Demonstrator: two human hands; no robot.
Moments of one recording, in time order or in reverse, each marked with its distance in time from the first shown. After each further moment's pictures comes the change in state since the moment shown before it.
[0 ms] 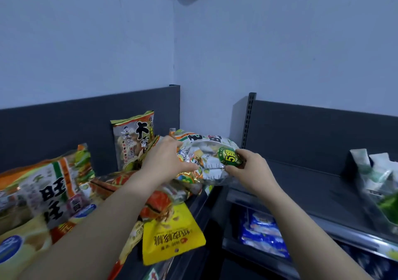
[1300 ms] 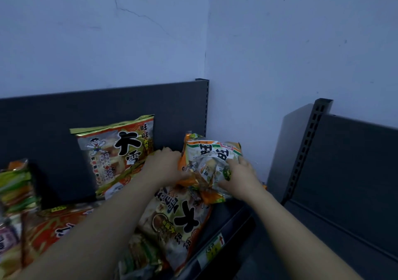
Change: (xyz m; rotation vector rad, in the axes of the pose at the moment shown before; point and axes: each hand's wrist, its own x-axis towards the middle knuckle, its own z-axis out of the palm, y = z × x) left_hand 0.240 -0.048 0.121 0.411 -0.154 -0.357; right_hand 0.303 0.116 0.132 -0.315 -0.465 -0.202
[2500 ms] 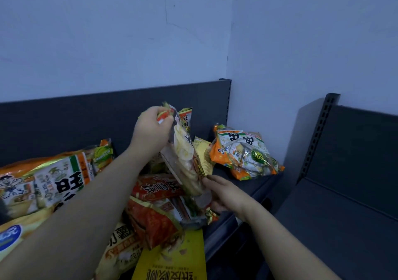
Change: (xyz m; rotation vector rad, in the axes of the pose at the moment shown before) left_hand -0.139 -0.099 -0.090 -0.860 0.633 -0.100; right_hand -0.124 -0.115 0.069 0.953 -0.388 0.033
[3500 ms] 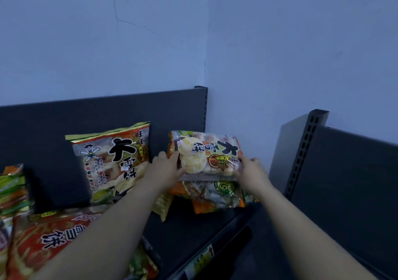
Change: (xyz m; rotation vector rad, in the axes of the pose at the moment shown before) left_hand 0.041 -0.022 0.217 0.792 -0.528 -0.020; right_hand 0.088 -0.021 -0.224 -0.802 0.485 -0.021
